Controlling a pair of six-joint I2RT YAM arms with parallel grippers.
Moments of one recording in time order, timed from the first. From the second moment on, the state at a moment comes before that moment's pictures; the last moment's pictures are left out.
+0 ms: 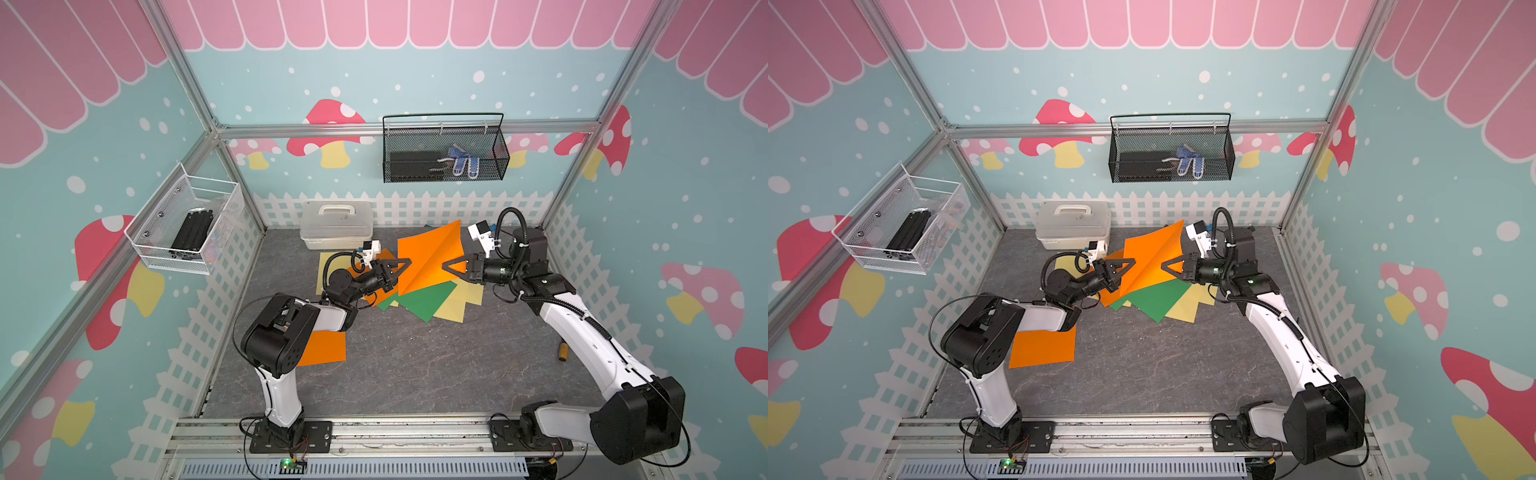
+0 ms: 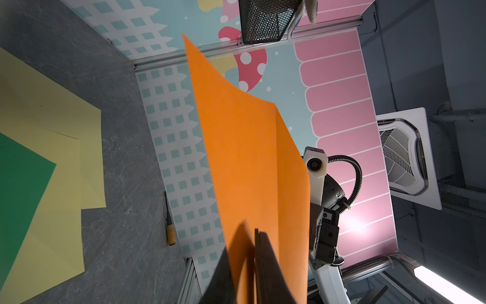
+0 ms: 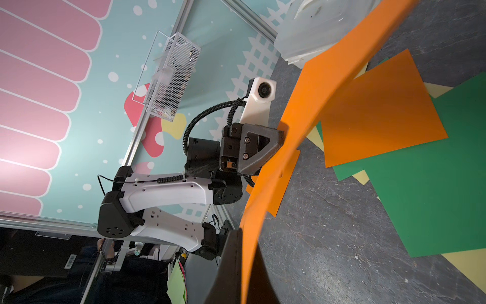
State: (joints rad) left arm -0.42 1.87 0.83 1.37 0.74 -1.58; right arm 0.23 1.29 1.13 -0.25 -0.97 0.65
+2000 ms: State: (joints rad) left arm -0.24 1.08 0.79 -0.64 0.49 -0.67; right arm 0.22 1.28 0.99 -0.71 -0.44 0.35
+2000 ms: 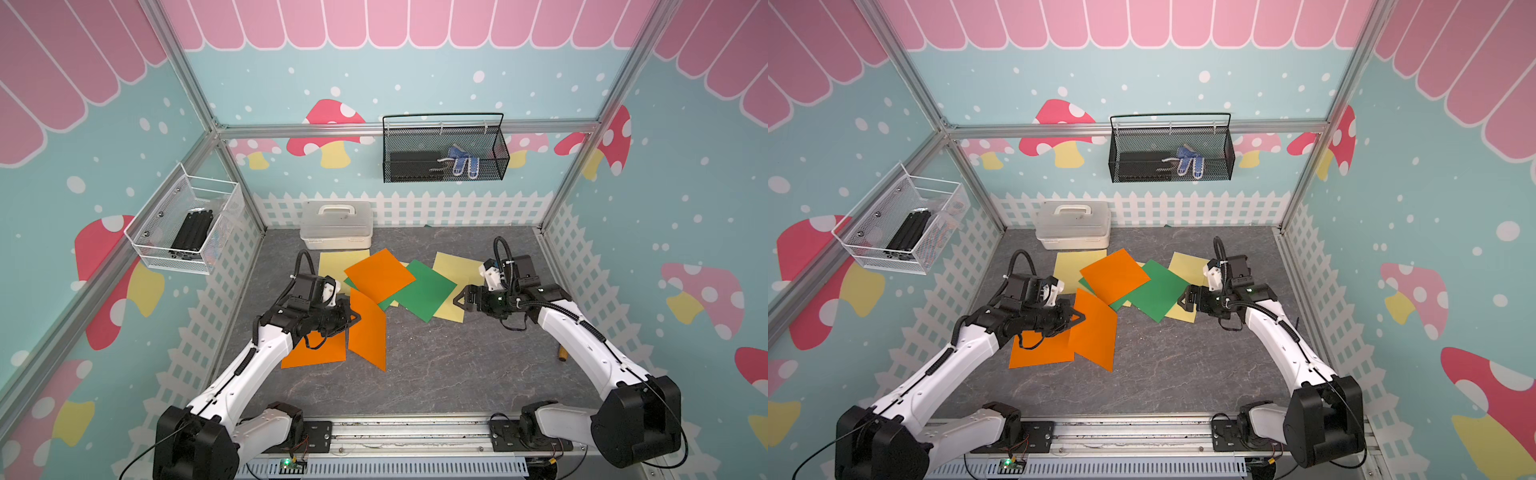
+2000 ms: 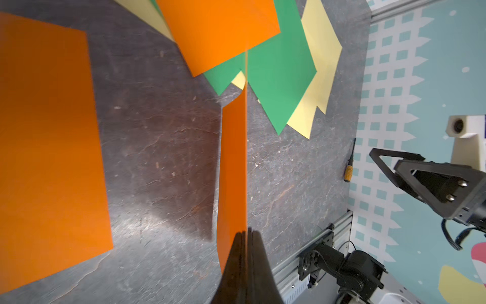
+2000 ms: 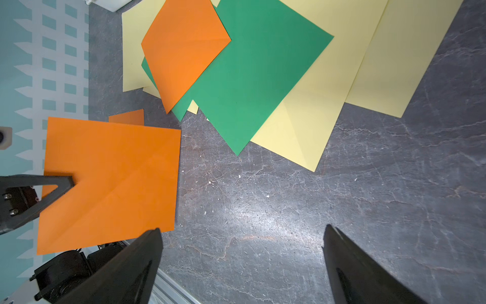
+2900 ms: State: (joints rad) left arm 0.01 1.16 0.94 -0.90 0.37 -0.53; right arm 0.22 1.31 0.99 -0.68 -0.46 0.34
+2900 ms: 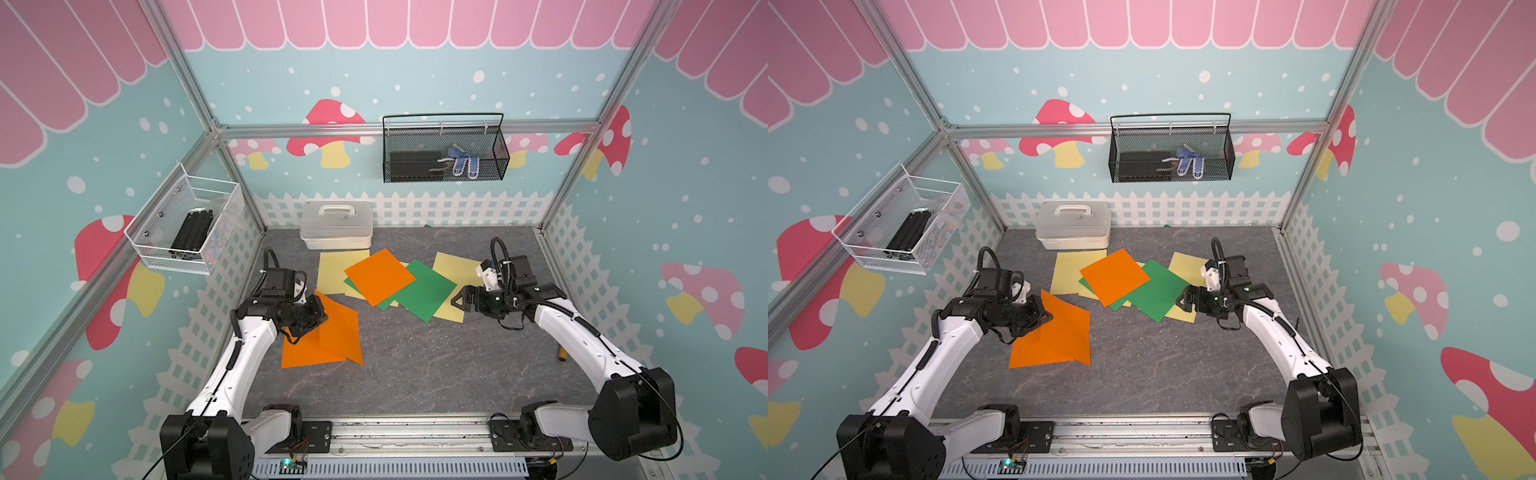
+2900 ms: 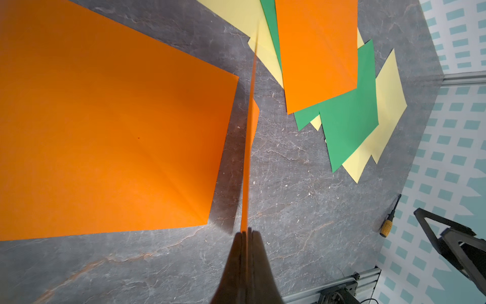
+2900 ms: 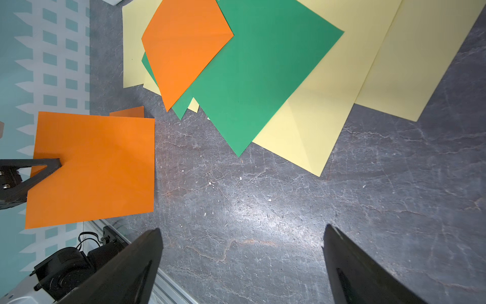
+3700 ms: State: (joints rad) left arm 0.13 1.30 0.98 -0.94 0.34 -0.42; right arm 0.22 1.34 0.99 -0.67 -0.49 0.34
